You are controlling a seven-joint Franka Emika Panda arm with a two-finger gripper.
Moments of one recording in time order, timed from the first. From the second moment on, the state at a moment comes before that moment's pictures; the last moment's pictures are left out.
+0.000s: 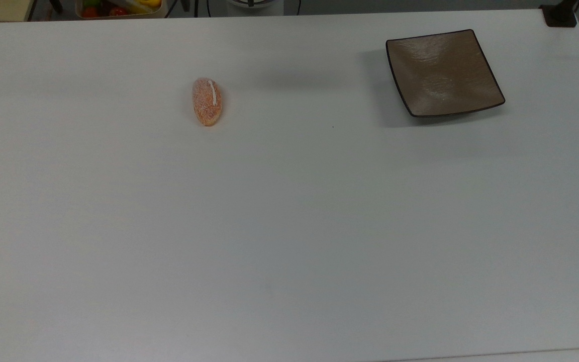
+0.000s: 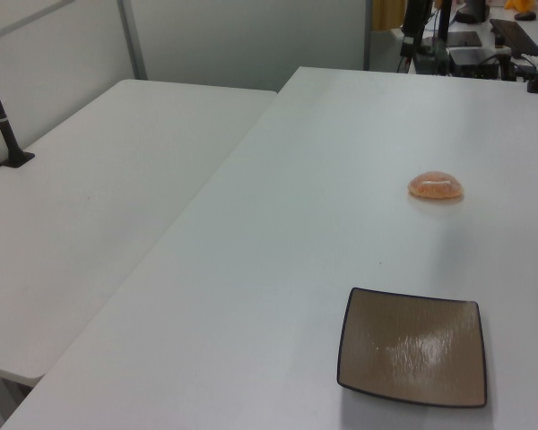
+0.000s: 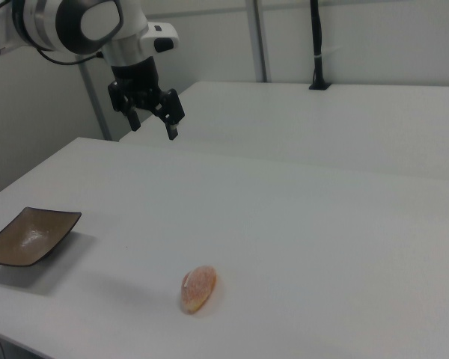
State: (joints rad) arm 0.12 -0.04 -0.09 -1.62 0.09 1.70 -0.07
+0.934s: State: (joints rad) arm 0.13 -0.04 -0.09 -1.63 0.09 1.65 -0.07
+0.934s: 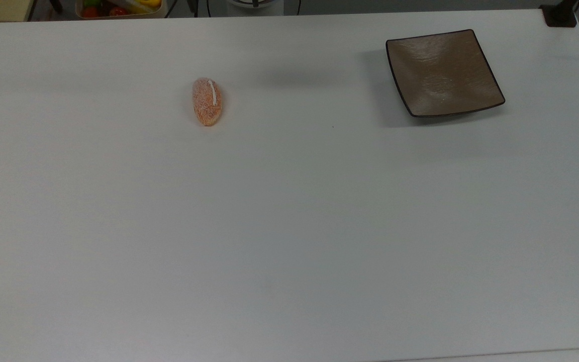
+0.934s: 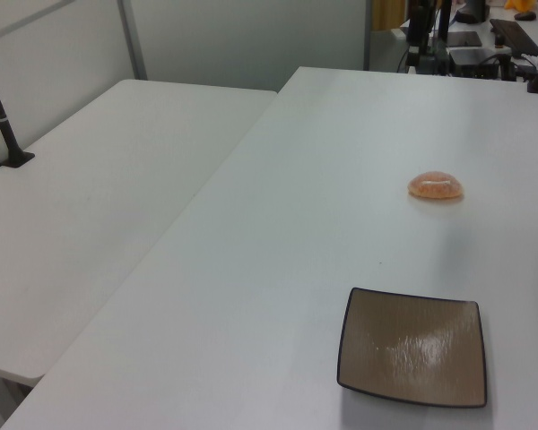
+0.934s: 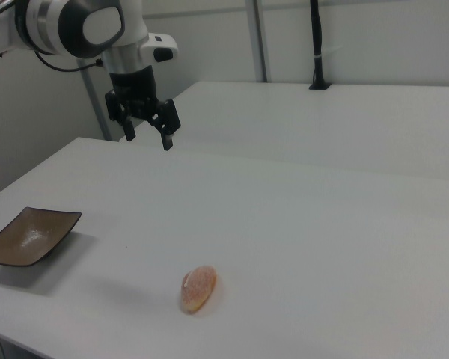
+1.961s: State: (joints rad) arm 0.11 -0.05 -0.16 -1.81 -0.03 1.42 -0.35
